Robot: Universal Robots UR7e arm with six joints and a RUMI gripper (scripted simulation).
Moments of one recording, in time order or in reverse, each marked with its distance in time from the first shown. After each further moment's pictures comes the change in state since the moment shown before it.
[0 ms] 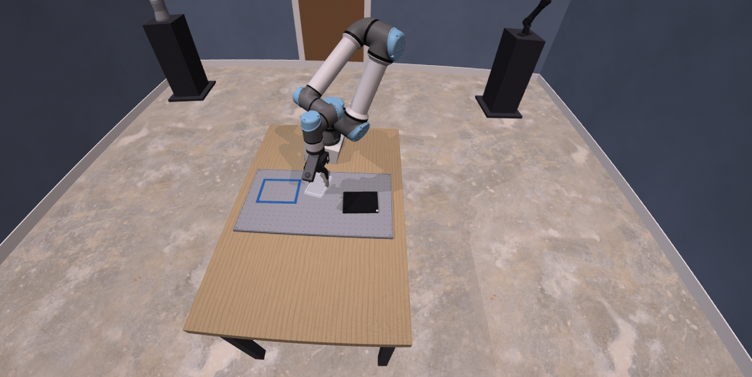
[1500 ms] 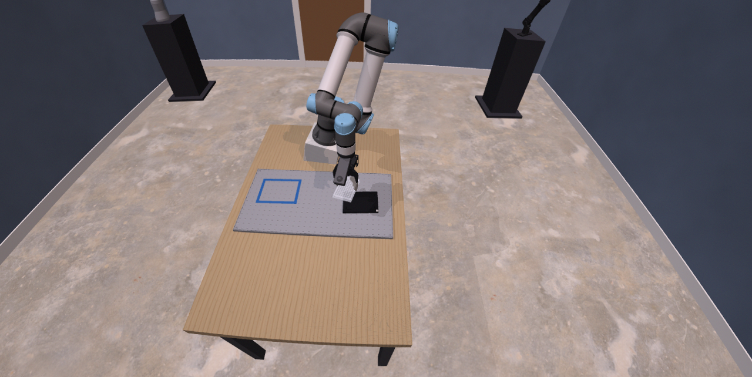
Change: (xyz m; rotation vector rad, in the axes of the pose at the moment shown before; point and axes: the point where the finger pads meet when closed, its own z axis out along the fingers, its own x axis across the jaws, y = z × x) arm -0.129 0.017 -0.004 0.000 -0.001 -0.002
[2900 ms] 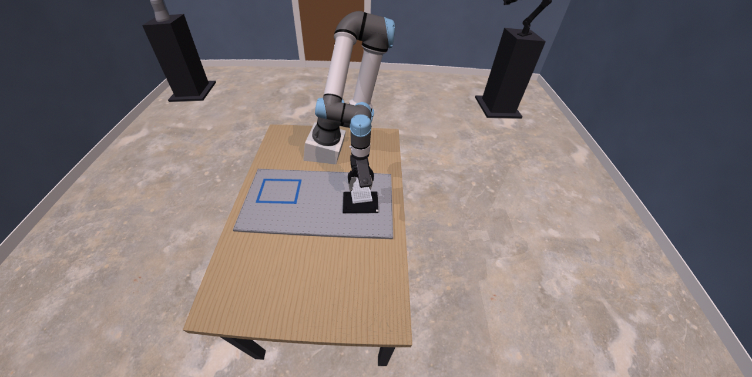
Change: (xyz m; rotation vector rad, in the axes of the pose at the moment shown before) arm -0.063 0.008 -0.002 0.002 0.009 -0.459
